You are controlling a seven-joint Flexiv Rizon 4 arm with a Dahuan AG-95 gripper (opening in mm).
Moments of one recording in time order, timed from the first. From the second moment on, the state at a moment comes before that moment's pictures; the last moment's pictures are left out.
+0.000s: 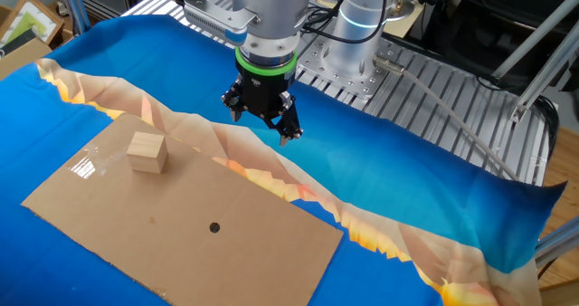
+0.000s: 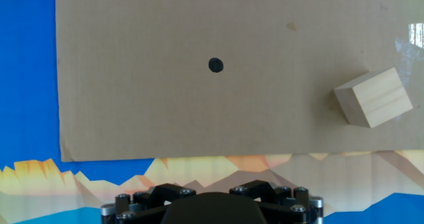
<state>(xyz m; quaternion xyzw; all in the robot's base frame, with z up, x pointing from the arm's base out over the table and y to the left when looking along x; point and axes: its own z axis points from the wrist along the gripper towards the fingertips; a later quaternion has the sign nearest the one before) 0.499 0.000 0.170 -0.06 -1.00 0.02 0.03</state>
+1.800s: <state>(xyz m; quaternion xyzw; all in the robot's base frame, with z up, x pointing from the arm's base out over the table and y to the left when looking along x) 0.519 -0.023 0.179 0.00 -1.00 0.02 0.00</state>
